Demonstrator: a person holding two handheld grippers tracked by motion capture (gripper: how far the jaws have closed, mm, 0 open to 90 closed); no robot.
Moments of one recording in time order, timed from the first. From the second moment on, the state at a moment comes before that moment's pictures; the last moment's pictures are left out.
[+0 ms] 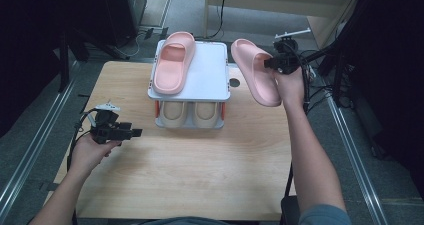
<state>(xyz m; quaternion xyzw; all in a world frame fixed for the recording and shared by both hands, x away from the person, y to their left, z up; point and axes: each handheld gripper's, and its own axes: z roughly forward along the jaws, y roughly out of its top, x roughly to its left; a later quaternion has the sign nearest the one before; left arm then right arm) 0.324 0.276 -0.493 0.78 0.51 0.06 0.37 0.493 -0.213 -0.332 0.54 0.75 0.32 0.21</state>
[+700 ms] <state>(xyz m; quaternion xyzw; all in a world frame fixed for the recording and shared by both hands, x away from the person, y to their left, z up) 0.325 0.272 -0.492 0.78 0.50 0.05 0.37 0.529 -0.131 -0.322 0.52 0.77 0.29 0.21</state>
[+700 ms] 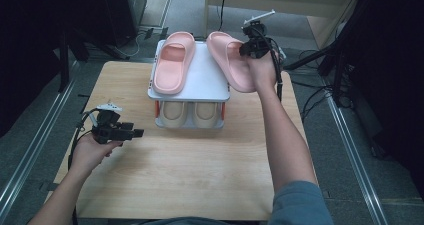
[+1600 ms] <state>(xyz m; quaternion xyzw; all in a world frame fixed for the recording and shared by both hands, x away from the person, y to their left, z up) 0.326 0.269 -0.493 0.79 0.49 0.05 0.37 0.537 -0.084 -0.329 0.52 0.79 0.26 0.22</state>
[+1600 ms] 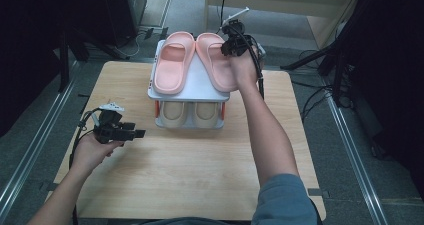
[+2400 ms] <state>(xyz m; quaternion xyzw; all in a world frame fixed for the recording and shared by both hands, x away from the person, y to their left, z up) 0.327 0.267 -0.494 0.79 0.49 0.05 0.36 0.498 -0.092 -0.334 0.48 0.80 0.33 0.16</state>
